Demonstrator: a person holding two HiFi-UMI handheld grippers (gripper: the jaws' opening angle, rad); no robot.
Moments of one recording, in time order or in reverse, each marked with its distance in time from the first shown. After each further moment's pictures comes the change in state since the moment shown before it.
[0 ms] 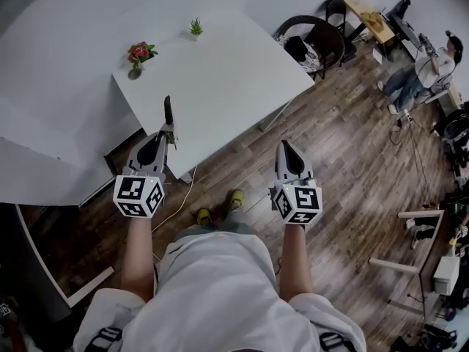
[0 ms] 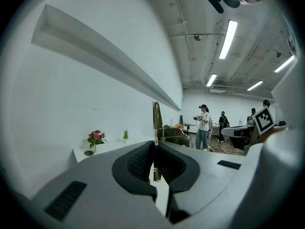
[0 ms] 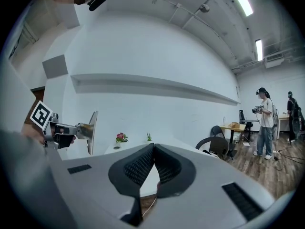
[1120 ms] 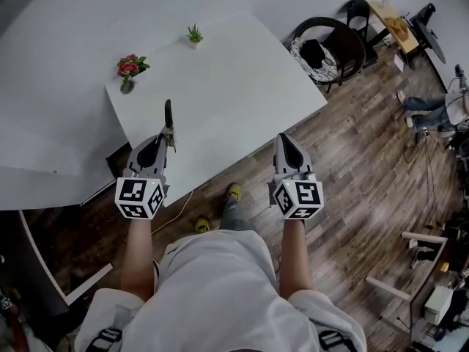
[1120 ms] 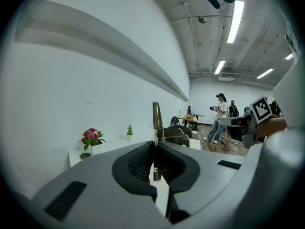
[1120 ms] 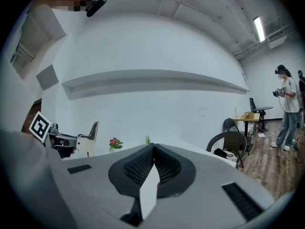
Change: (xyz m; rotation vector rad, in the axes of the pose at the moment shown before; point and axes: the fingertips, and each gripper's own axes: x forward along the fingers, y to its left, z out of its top) left arm 0.148 0.022 -0.008 0.039 0.101 0.101; right arm 0.162 -0.083 0.007 0.089 -0.006 0.128
